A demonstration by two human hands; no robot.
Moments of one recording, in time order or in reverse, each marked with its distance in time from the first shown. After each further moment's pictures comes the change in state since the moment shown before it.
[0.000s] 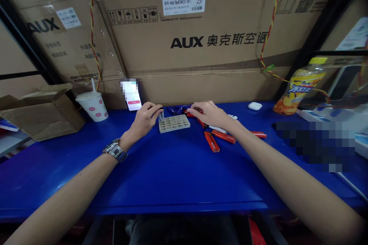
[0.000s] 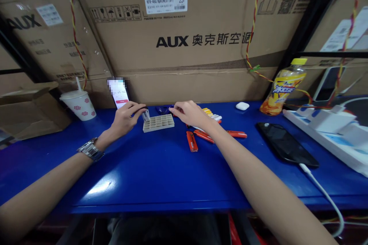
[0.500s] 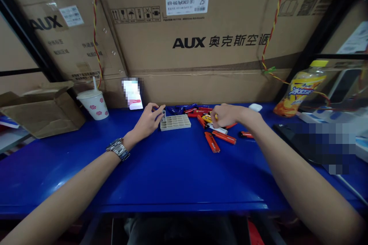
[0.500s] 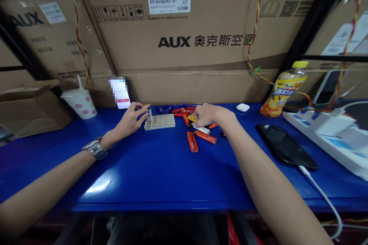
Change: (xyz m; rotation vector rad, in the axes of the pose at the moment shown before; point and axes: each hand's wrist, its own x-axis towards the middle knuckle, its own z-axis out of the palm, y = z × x) left_hand -0.014 -0.011 0.013 0.019 -0.172 -0.003; right_hand -0.004 0.025 -0.038 -0.352 -0.530 0.323
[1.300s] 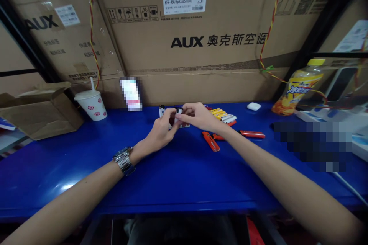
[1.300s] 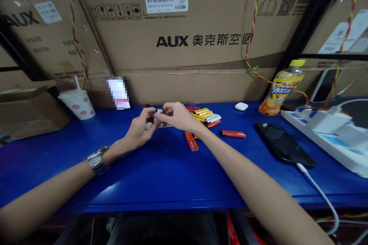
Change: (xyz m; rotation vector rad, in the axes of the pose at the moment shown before) left_hand 0.010 0.084 -0.009 -0.377 -0.021 -0.125; right_hand 0.007 -0.074 0.023 0.878 0.353 -0.456
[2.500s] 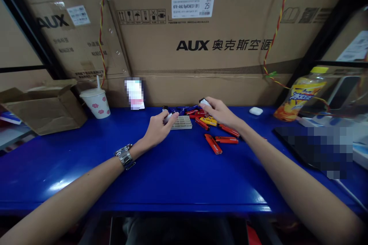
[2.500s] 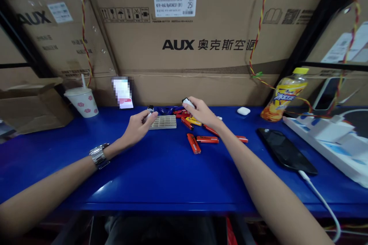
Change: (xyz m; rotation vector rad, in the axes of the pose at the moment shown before) left_hand 0.004 0.001 -0.016 -0.073 0.088 -0.329; right_hand -0.005 0.042 -0.044 -0.048 0.180 0.026
